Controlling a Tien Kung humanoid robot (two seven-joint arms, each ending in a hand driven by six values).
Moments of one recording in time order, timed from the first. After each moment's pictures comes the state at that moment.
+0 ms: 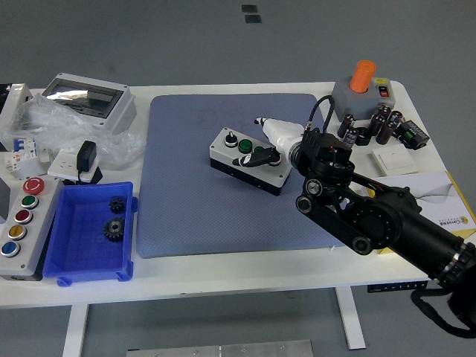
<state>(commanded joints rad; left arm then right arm) -0.03 0.16 -1.50 -0.18 1.19 -0.01 0.31 0.79 -0.09 0.67 1.09 -1.81 0.10 -0.65</state>
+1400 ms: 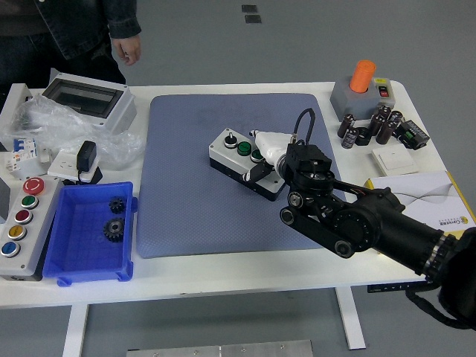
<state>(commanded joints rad) -0.04 0.16 -1.51 -0.18 1.21 -0.01 0.31 0.85 -0.05 0.49 1.00 -1.79 0.01 -0.65</state>
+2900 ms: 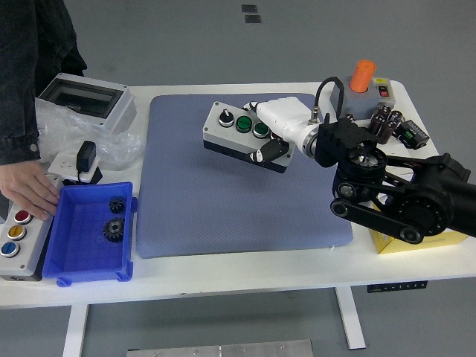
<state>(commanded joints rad) -0.05 0.17 -1.50 -0.18 1.20 0.00 0.30 1.04 -0.41 0.18 1.34 -1.64 -0.14 -0.36</state>
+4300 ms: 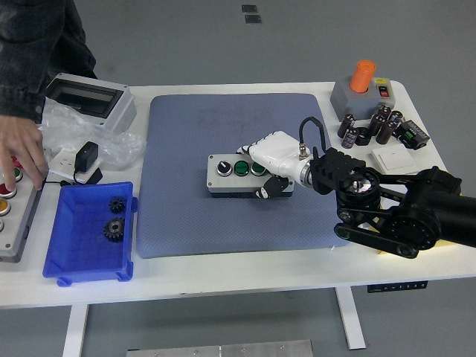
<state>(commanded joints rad) -0.05 0.17 -1.50 -0.18 1.20 0.00 0.30 1.03 -0.35 0.01 1.20 -1.77 -0.15 -0.25</state>
